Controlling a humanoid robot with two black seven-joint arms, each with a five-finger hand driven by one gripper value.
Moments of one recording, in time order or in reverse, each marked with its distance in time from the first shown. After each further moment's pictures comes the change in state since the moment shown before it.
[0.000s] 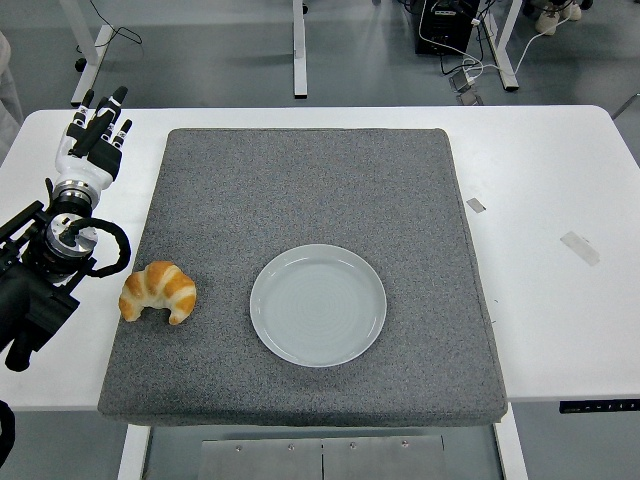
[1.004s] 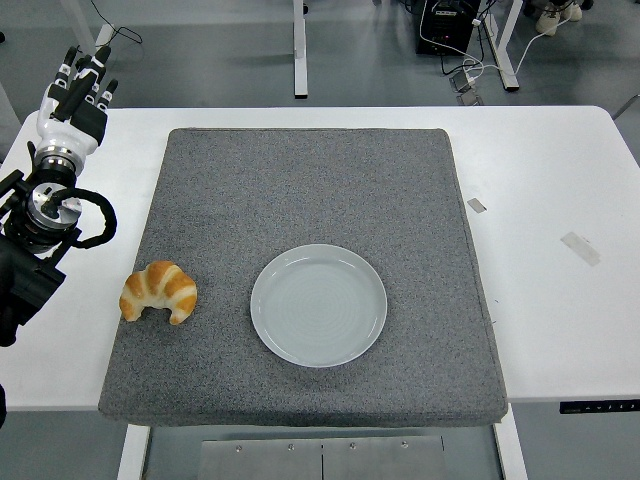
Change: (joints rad) left arm -0.077 0.044 -0.030 -0.003 0.058 -0.064 0.012; right arm 0.000 0.000 0.000 0.000 0.000 0.000 0.000
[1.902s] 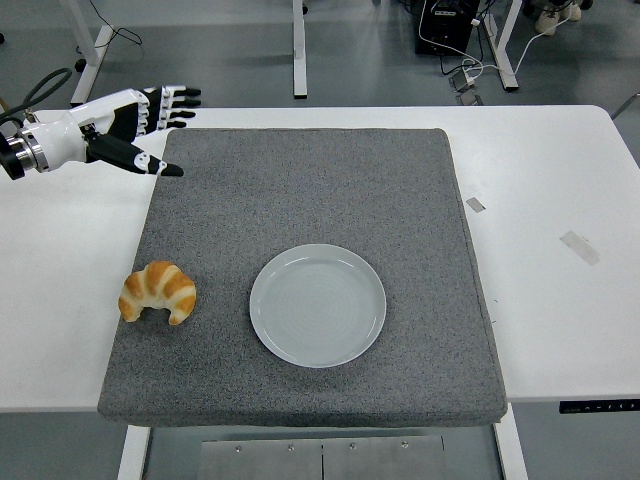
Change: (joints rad) left arm -0.196 0.280 0.669 -0.038 1.006 -0.496 -0.281; right arm 0.006 0.000 0.002 0.003 0.001 0.003 0.000
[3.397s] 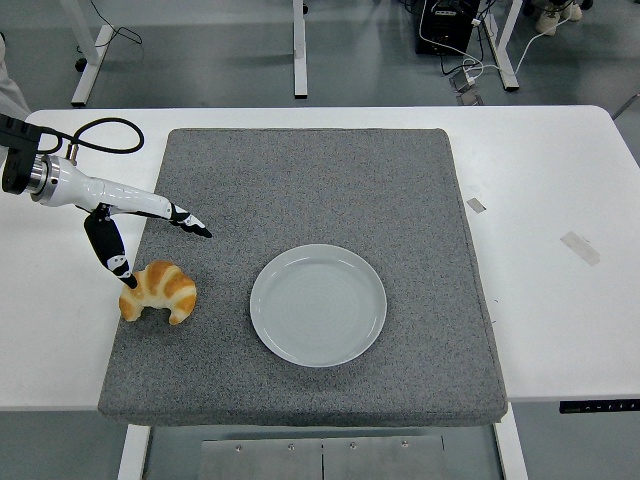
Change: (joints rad) left arm -0.175 0.152 0.220 -0.384 0.589 0.010 -0.001; right arm 0.002 0.000 0.000 0.011 0.001 0.003 0.000
